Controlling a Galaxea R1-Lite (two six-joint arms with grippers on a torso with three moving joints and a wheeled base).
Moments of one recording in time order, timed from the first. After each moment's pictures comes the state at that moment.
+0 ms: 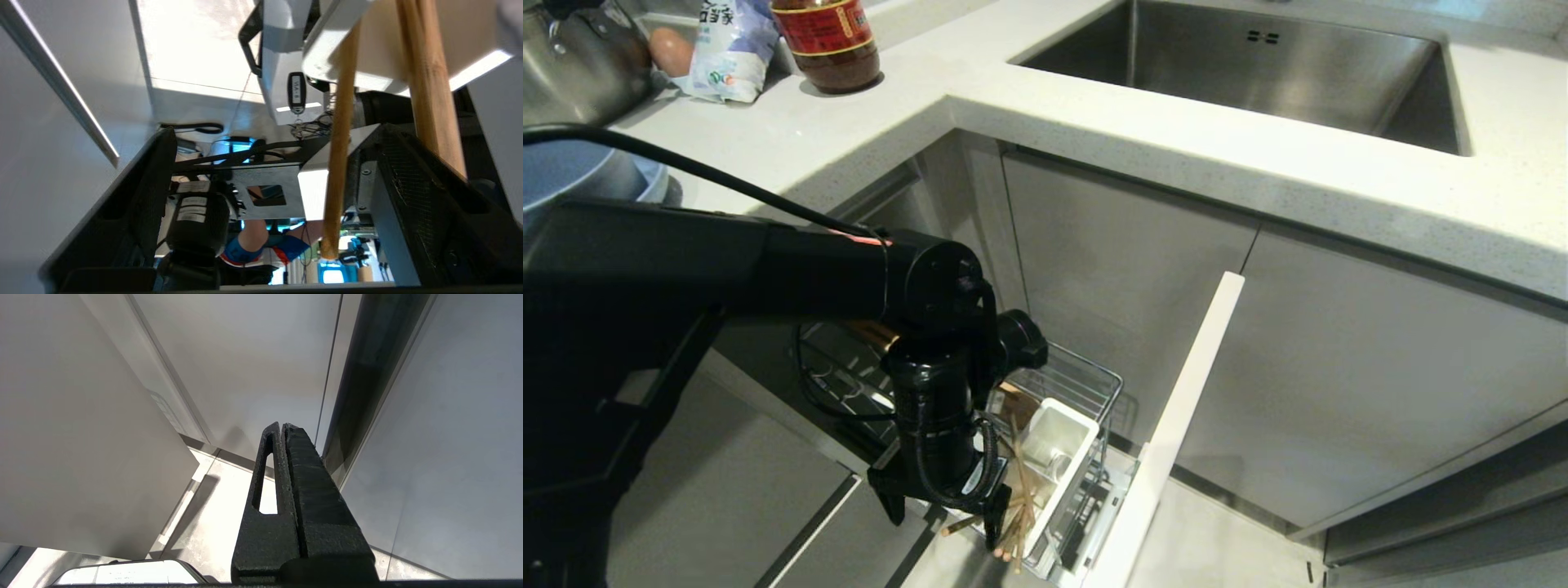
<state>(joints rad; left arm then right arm) -0.66 2.10 -1.70 1.31 0.07 -0.40 0.00 0.00 0.00 -0.01 -0.05 0.10</state>
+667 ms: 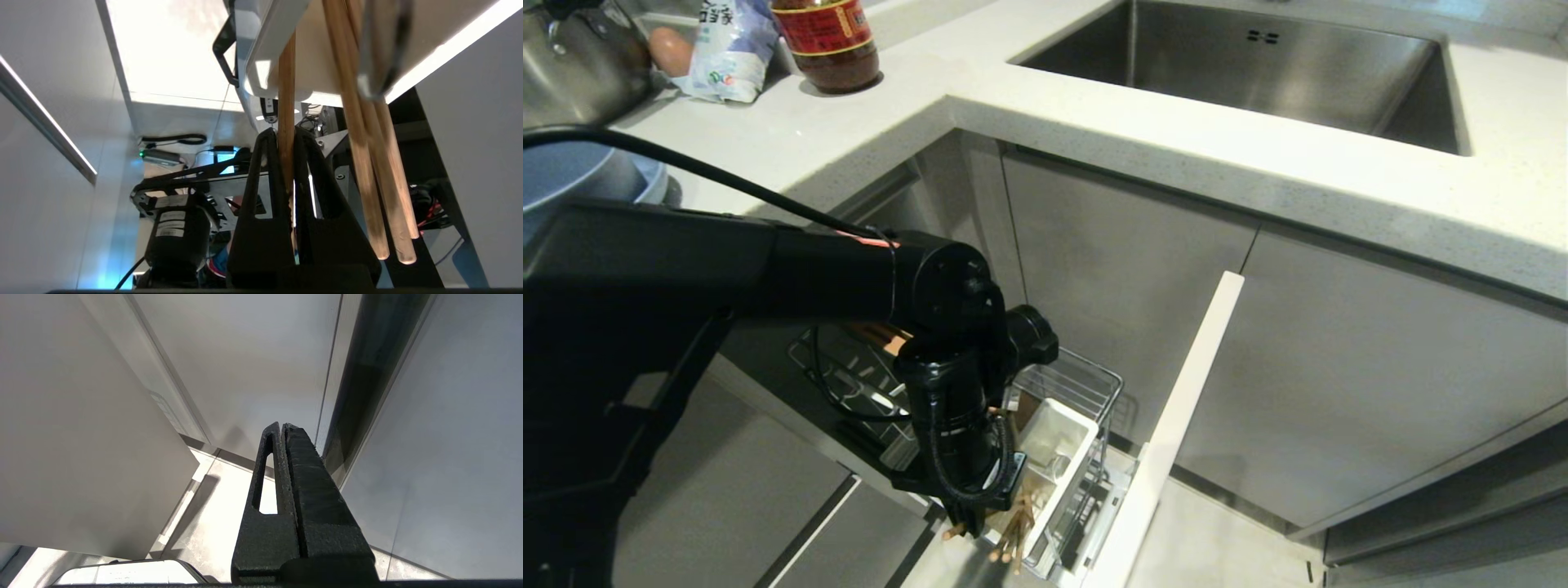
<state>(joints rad) -0.68 2.11 -1.71 1.26 0.00 -0.40 0.00 0.00 0.00 -0.01 -0.05 0.10</state>
